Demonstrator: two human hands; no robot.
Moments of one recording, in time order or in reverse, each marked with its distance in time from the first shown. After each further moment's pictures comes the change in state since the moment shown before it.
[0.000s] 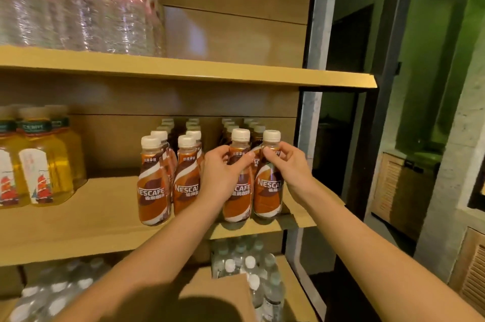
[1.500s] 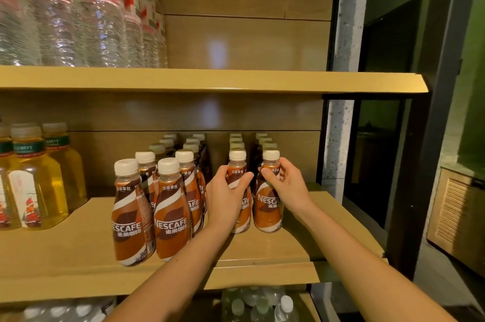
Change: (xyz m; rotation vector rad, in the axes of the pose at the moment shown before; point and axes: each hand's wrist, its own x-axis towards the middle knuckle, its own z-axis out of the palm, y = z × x) left_hand 0.065 -0.062 0.051 0.200 0.227 0.064; right_hand 0.083 0.063 -0.011 -0.127 -0.126 -0.065
